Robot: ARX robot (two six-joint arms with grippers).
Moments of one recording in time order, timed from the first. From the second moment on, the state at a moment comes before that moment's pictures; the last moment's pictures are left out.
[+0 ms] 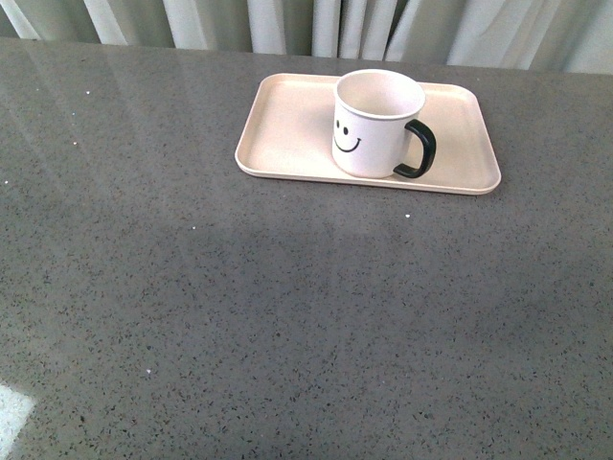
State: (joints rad) left arm -0.12 1.22 0.21 1.01 -0.11 0.00; right arm 0.00 0.00 0.02 0.00 0.00 -0.01
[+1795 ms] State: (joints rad) left arm 0.00 0.21 0.01 0.21 0.00 0.00; right arm 0.00 0.00 0.02 0.00 0.00 -0.01
